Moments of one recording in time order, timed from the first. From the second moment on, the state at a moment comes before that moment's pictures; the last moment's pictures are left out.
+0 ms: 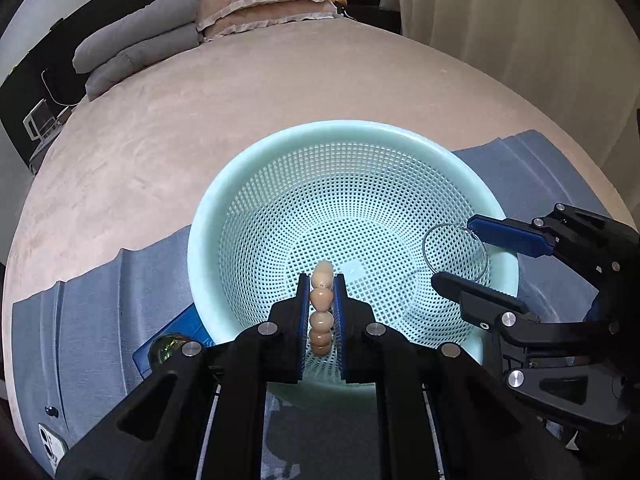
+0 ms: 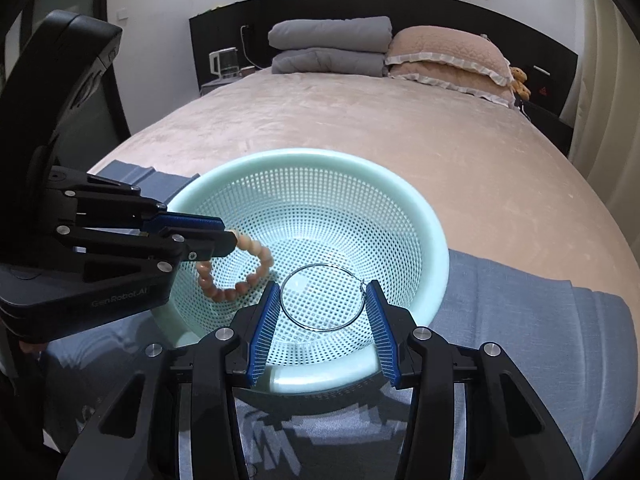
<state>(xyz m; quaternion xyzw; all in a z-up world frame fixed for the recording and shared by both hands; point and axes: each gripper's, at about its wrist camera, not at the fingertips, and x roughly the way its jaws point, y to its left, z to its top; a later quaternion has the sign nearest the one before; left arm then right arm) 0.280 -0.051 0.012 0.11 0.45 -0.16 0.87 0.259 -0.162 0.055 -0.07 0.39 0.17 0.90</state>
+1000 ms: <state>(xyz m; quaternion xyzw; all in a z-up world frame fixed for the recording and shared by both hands) 0.204 0.026 0.034 0.10 0.35 -0.16 0.92 0.192 -0.216 0.072 -0.10 0.33 0.17 0.92</state>
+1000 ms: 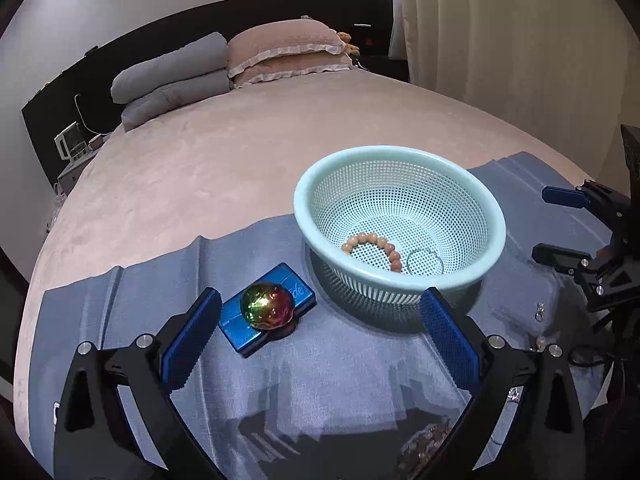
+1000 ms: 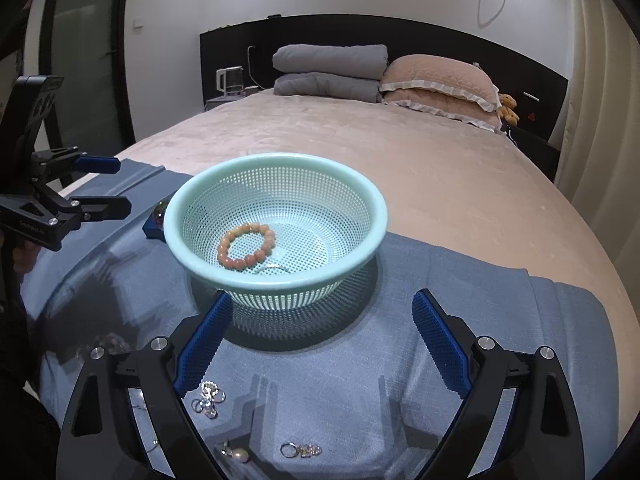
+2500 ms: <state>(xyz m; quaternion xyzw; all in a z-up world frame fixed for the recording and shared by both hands) 0.089 0.014 -0.056 0.14 0.42 -0.25 0.86 0.129 -0.238 0.003 -0.07 0.39 0.21 0.89</state>
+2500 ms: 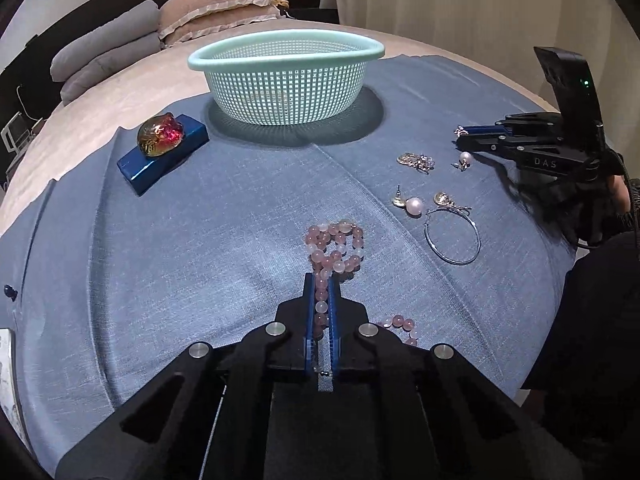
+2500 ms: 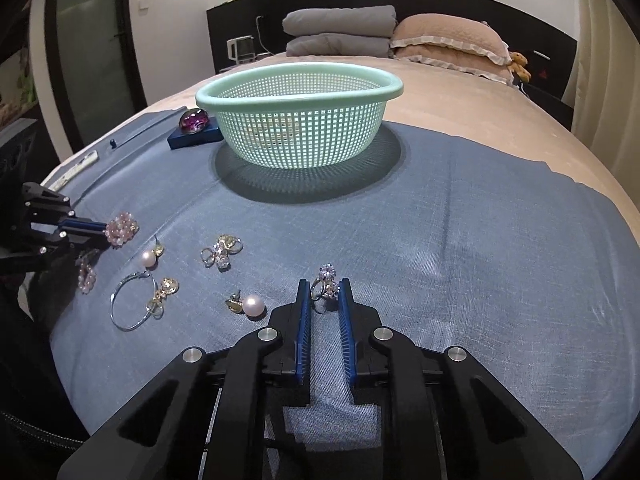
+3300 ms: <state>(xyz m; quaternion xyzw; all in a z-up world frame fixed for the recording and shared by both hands) 0.121 0.005 0.096 0.19 0.26 -0.23 0.92 0.141 -0.225 0.120 -0.11 0.27 0.24 0.93</state>
